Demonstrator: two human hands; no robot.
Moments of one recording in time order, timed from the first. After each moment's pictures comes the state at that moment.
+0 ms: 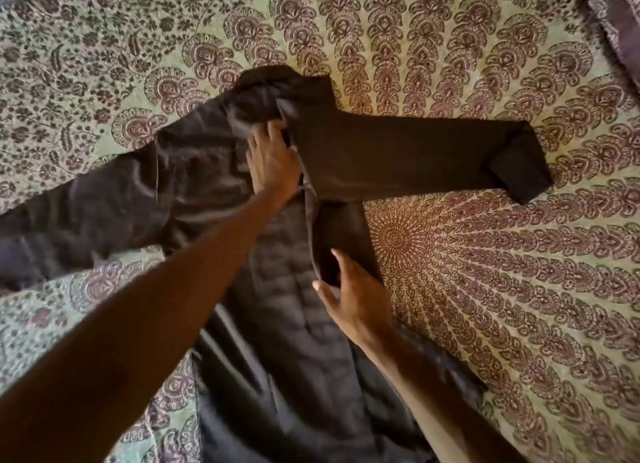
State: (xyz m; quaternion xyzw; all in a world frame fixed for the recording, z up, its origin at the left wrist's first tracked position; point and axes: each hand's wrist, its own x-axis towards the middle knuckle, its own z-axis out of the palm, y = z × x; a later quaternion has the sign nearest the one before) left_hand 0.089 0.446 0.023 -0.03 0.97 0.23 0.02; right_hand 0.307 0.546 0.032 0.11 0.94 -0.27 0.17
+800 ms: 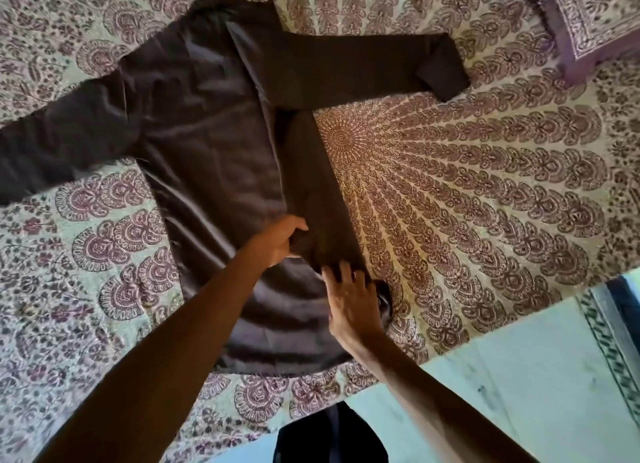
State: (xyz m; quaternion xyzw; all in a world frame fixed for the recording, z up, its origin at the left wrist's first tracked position) left_hand 0.378 0.443 0.037 -0.30 0.58 0.56 0.51; right_hand 0.548 0.541 0.064 0.07 0.97 -0.10 0.21
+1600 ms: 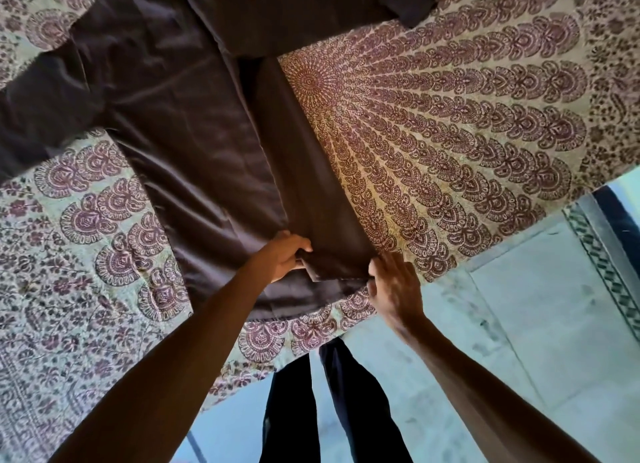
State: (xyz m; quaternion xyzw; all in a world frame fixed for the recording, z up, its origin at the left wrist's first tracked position) left_hand 0.502 0.437 0.018 -0.30 0.56 0.55 0.54; right_hand 0.673 0.593 0.039 0.15 0.98 -0.11 0.12
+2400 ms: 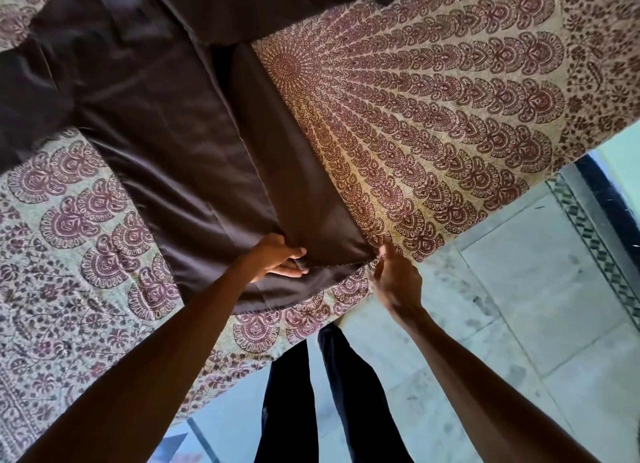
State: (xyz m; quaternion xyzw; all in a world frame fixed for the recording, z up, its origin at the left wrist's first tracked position) left_hand 0.513 0.417 0.021 -0.16 0.64 0.40 0.64; right_hand 0.686 0.596 0.043 0.37 0.89 -0.20 0.18
